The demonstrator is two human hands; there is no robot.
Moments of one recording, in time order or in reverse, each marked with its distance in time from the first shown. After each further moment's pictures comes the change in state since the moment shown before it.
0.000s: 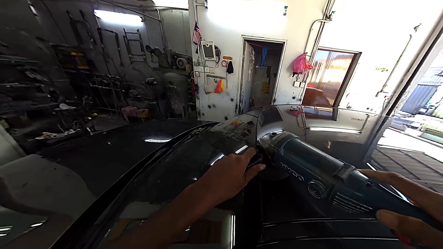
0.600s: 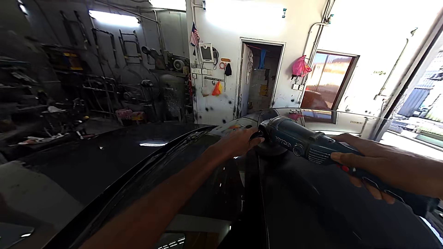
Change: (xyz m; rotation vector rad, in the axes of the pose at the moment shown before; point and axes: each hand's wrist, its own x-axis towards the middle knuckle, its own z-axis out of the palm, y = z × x) left_hand 0.155 -0.071 0.007 -0.020 -0.010 0.132; right_hand 0.140 -0.004 -0.037 0.086 0.069 0.089
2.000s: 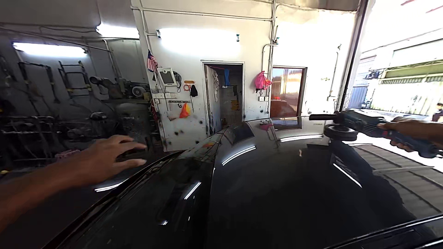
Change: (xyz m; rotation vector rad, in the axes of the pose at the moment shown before) left_hand -0.056 -0.101 -0.101 0.358 0.144 -0.168; right_hand -0.009 0.253 -0.247 0.252 0.610 0.429
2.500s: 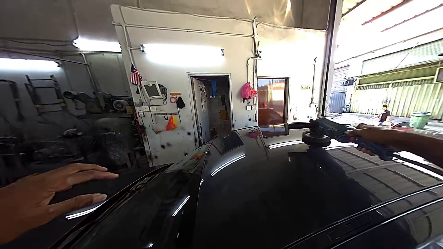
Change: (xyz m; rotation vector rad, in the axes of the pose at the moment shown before) left_hand -0.083 0.094 -0.097 -0.145 -0.197 0.043; right_hand -0.052 0.001 -0.001 0.068 -0.045 -0.030
